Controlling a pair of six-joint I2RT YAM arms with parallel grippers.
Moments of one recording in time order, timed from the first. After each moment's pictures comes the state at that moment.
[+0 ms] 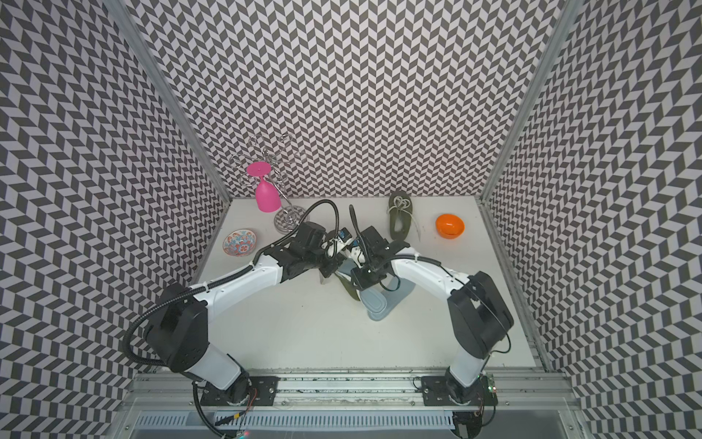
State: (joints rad) left arm -0.62 1.59 1.14 -0.31 0.19 0.32; right arm 0.65 1.73 1.30 -0.72 -0.34 0.13
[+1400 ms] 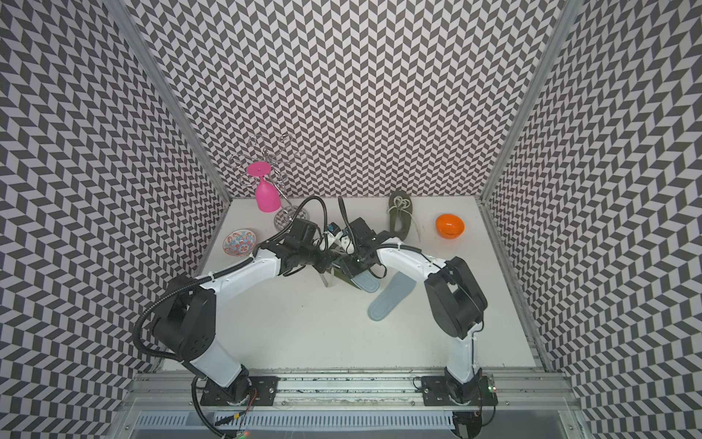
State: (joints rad) left arm -0.51 1.65 1.14 -0.33 0.26 0.18; right arm 0.65 1.90 1.45 -0.63 -0.24 0.06
